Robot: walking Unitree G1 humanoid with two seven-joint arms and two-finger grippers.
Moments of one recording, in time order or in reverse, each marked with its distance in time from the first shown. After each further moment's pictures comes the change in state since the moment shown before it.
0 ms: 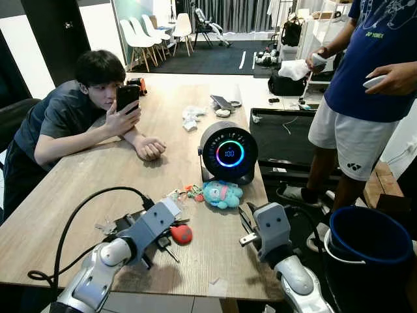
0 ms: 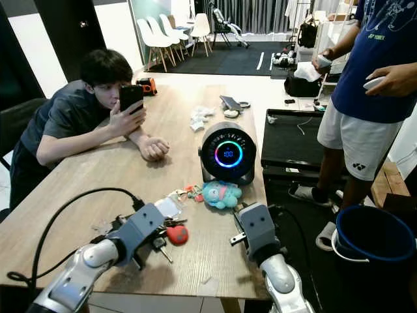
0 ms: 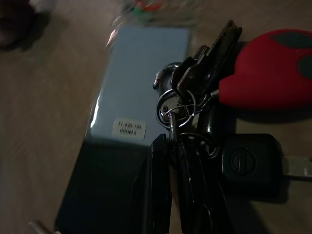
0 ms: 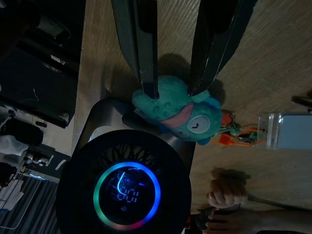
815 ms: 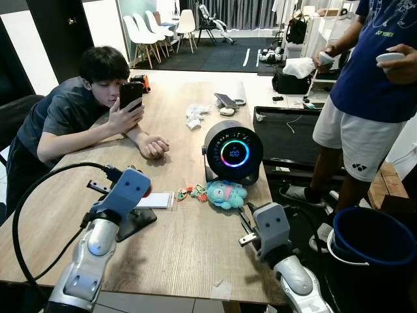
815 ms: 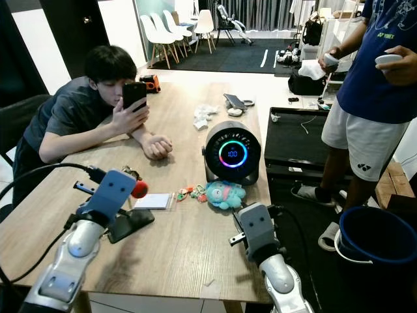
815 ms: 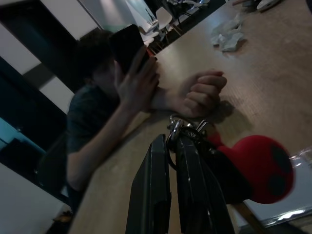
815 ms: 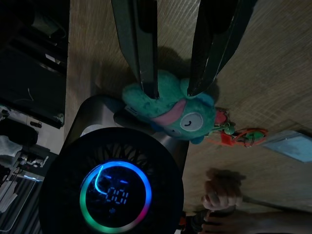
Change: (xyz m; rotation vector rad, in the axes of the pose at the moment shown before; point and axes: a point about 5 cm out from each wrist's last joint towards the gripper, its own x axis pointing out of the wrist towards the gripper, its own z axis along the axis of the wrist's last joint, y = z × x) left arm -0.022 0.047 0.047 -0.125 -0.332 0.624; right arm 0.000 0.001 0.000 0.003 -0.002 0.003
